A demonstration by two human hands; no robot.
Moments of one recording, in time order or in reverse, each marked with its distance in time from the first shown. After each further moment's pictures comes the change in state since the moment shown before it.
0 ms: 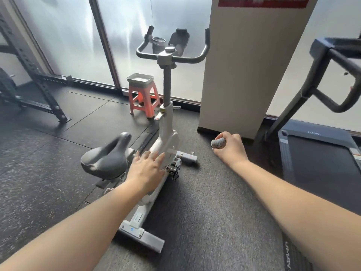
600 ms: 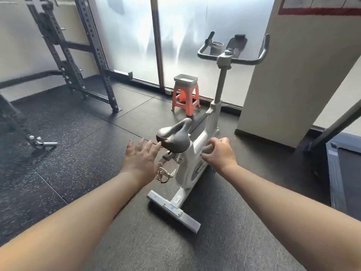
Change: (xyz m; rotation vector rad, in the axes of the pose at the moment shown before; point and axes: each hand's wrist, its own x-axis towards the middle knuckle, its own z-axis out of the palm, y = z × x) left_hand -0.225 -0.172 -0.033 0.128 0.035 -0.241; right_hand -0.182 -0.169 0.131 -0.062 -0.164 -0.193
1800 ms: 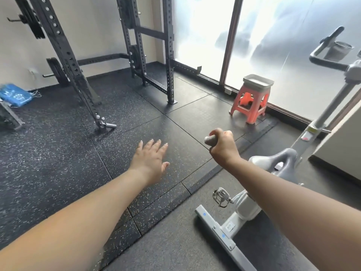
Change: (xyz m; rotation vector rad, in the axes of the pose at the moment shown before) left_hand 0.065 -0.343 0.096 0.003 -0.164 -0.225; right_hand 0.155 -0.287 0.267 0.133 -0.153 -0.302
